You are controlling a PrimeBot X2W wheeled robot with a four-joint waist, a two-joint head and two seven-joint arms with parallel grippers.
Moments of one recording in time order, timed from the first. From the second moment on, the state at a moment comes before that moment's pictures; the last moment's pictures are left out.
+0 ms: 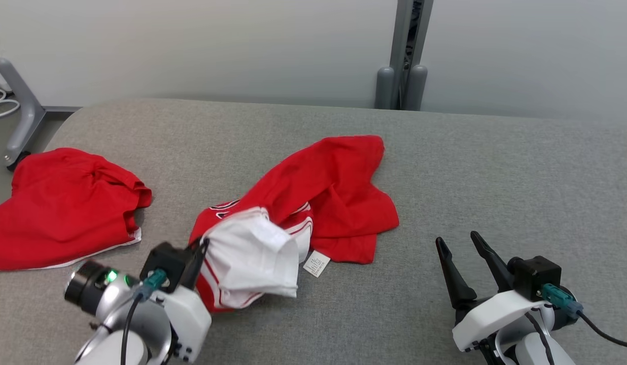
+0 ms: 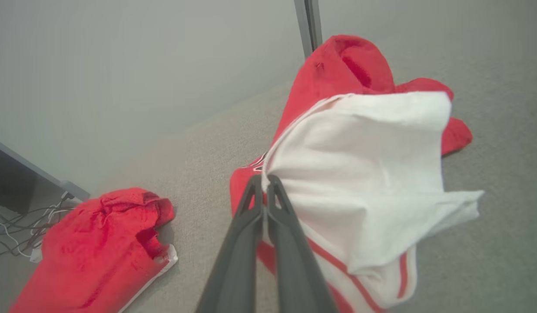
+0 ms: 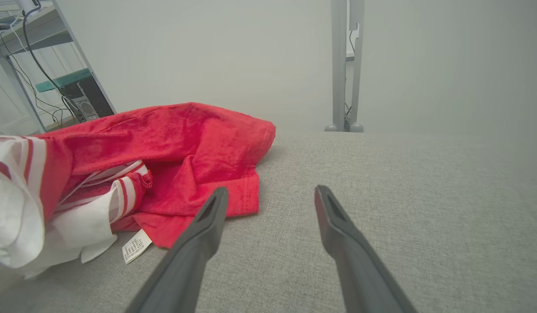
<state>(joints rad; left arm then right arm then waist) -0.35 0.54 -0.75 0.13 -0.45 0.22 0.09 -0.22 -0.05 0.21 0.47 0.27 0.13 -0.23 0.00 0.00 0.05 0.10</state>
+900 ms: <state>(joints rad) -0.30 0.37 -0.79 0.27 -0.53 0.16 -0.09 -0.23 -0.08 0.21 0.46 0.27 0.13 -0.22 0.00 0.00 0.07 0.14</state>
